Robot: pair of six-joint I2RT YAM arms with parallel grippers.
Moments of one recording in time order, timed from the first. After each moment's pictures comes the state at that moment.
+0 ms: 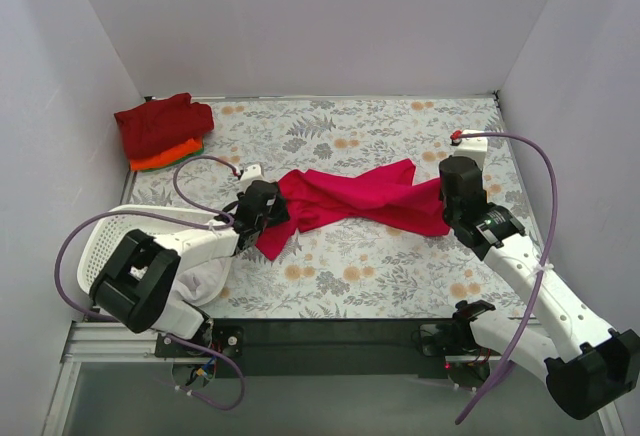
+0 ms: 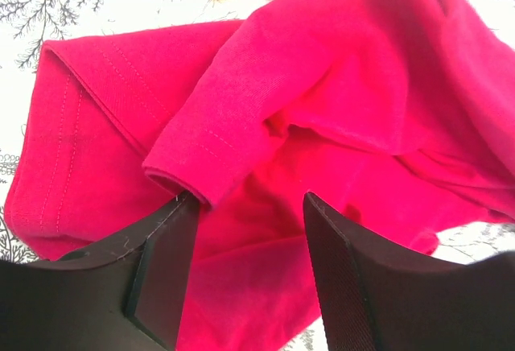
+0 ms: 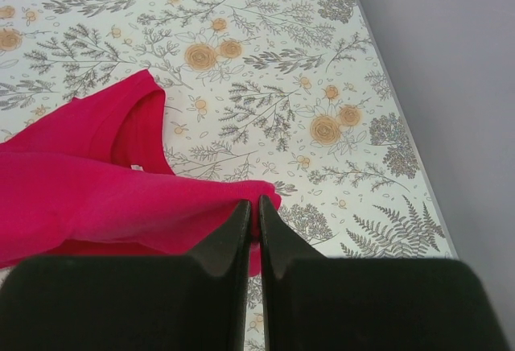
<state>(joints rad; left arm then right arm) -0.57 1.44 0.62 0.13 -0.34 -0.68 0.47 0.94 0.85 -0.43 0.68 0.18</state>
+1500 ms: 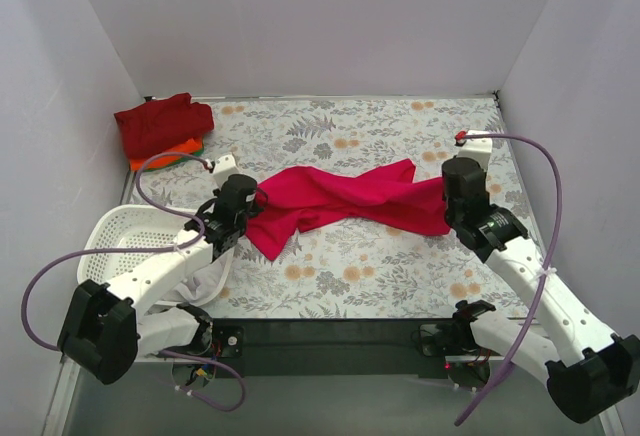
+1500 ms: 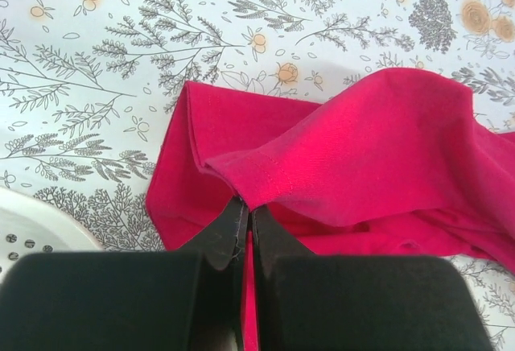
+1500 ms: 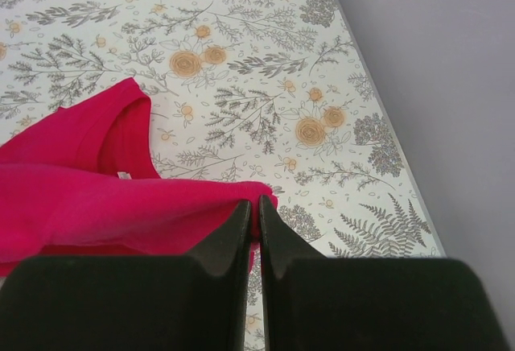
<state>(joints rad) -0.54 1.15 0.66 -0.13 -0.51 -0.64 0.47 0.93 0.85 -0.43 0.71 0.18</state>
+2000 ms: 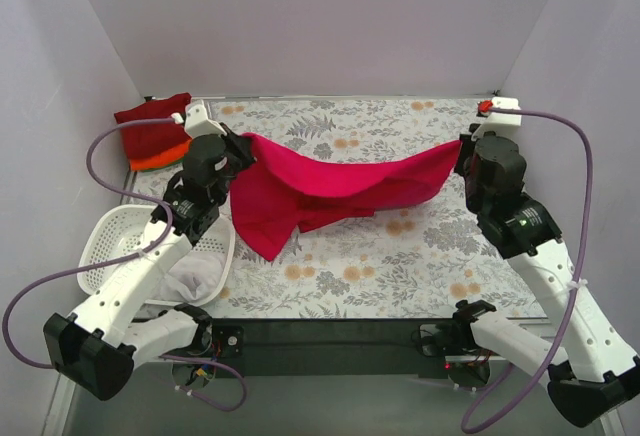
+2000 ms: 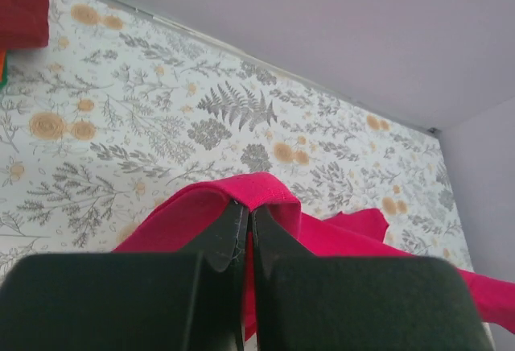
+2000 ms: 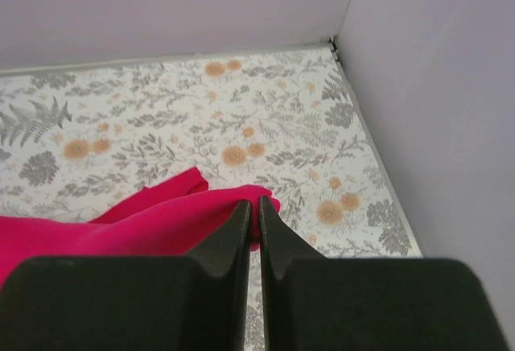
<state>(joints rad) -0.48 1.07 0.99 -0.15 -0.40 -0.60 0.46 0.89 1.09 -0.44 0.62 0.09</state>
